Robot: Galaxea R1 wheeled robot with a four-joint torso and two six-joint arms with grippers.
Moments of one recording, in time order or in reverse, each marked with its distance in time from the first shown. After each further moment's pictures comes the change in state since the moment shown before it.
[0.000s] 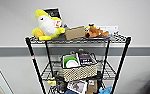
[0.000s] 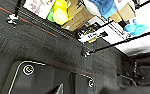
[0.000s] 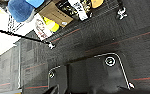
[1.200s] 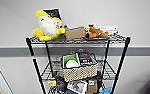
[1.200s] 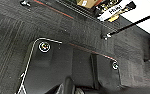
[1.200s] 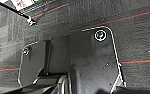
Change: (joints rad) left arm 0.076 0.406 -0.559 0.020 0.070 0.003; right arm -0.143 0.526 -0.715 -0.159 0.008 0.000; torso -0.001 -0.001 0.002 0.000
